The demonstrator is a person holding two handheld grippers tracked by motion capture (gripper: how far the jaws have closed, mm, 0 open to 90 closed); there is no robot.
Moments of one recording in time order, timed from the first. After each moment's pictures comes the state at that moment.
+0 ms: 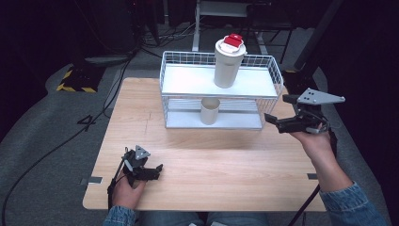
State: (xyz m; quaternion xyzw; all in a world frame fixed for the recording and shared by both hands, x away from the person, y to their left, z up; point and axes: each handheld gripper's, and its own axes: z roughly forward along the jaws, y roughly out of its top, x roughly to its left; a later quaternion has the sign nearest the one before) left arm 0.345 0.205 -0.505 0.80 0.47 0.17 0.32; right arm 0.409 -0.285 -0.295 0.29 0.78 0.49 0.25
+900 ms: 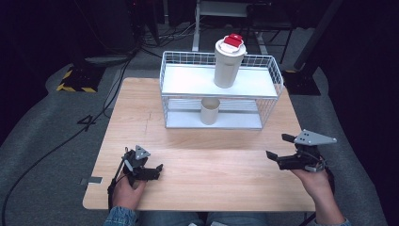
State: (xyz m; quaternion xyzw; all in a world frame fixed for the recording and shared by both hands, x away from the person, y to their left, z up) left arm 0.346 0.206 -0.505 0.80 0.47 0.17 0.32; right arm 0.354 -0.309 -0.389 0.33 0.81 0.44 0.21
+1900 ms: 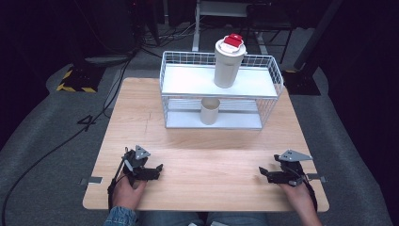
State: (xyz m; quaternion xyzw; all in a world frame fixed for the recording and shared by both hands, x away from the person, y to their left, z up) left arm 0.346 0.206 -0.505 0.80 0.47 0.17 0.32; right arm 0.351 -0.309 -0.490 0.41 0.81 0.37 0.19
